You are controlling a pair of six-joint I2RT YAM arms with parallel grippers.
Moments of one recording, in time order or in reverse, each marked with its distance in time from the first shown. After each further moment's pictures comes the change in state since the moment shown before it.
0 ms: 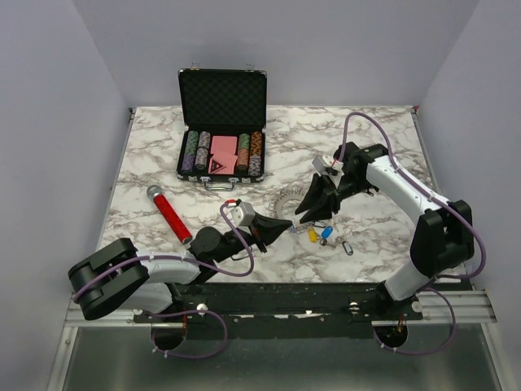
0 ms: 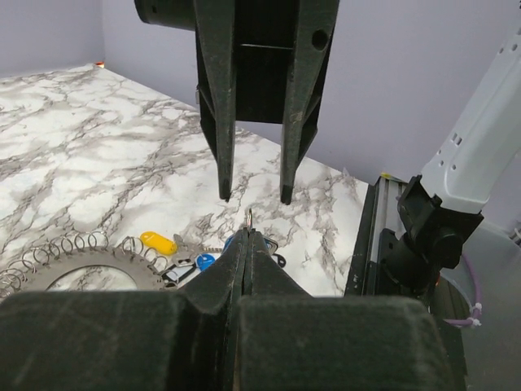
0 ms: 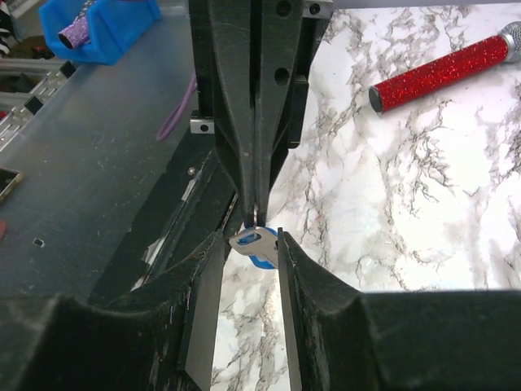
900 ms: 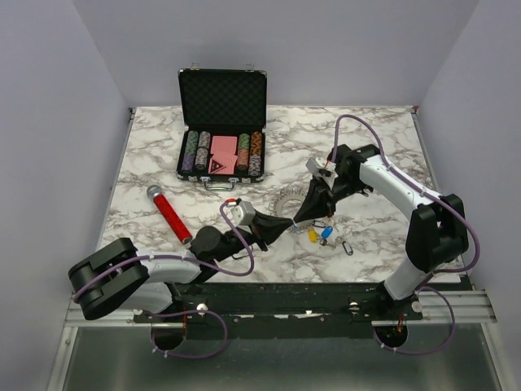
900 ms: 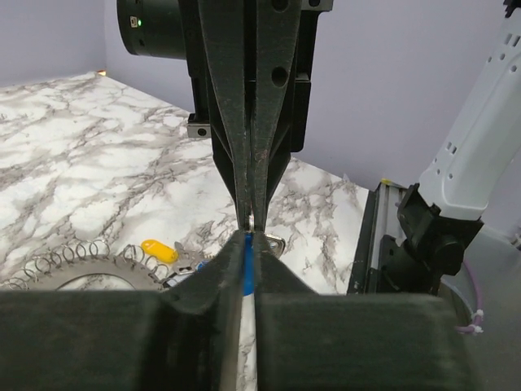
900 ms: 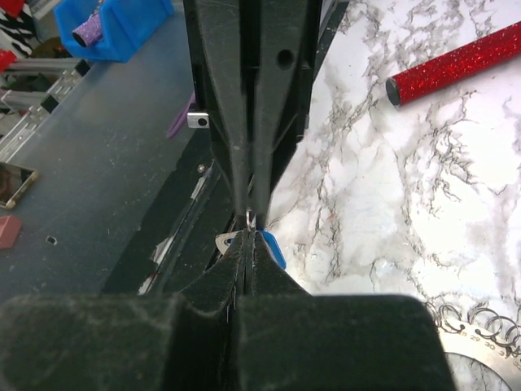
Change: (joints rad) left arm 0.000 0.002 0.014 0.006 -0.003 0.001; right arm 0.033 0.060 0.009 -0.003 -0.001 0.002
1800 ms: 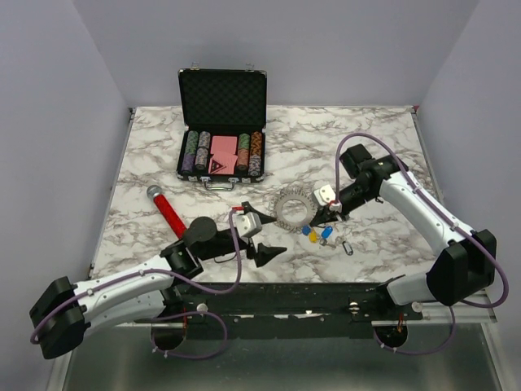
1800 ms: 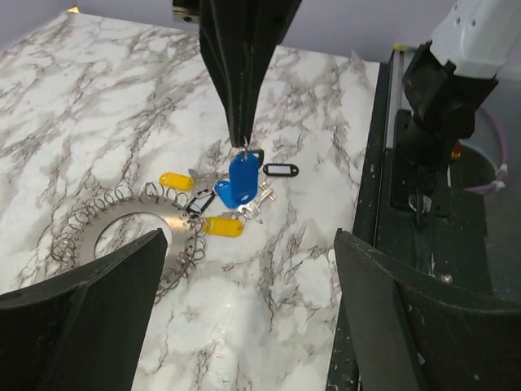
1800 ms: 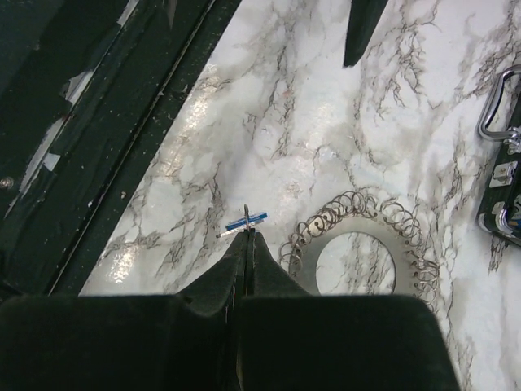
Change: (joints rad) left arm 0.034 -0.480 0.099 -0.835 0.174 0.290; right arm 0.006 -0.254 -0.087 0.090 0.452 -0.140
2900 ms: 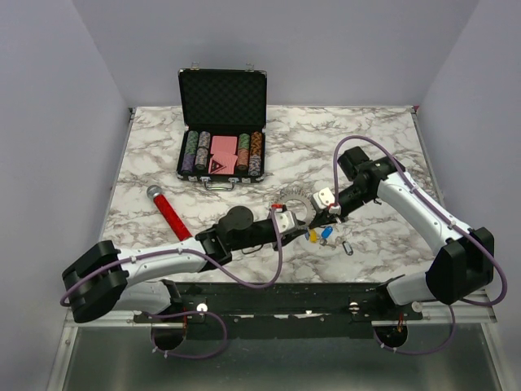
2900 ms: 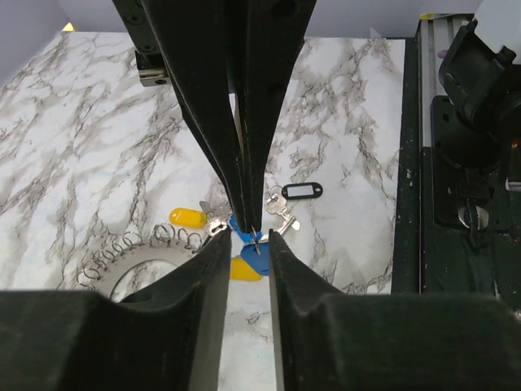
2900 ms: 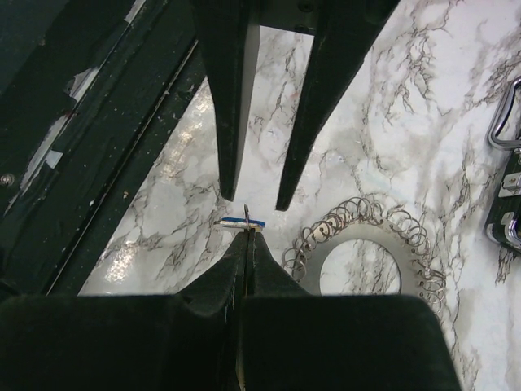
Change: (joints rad) left arm -0.106 0.415 0.205 0.107 -0.058 0.177; right arm 0.011 0.010 -0.018 0.001 -0.004 -0.045
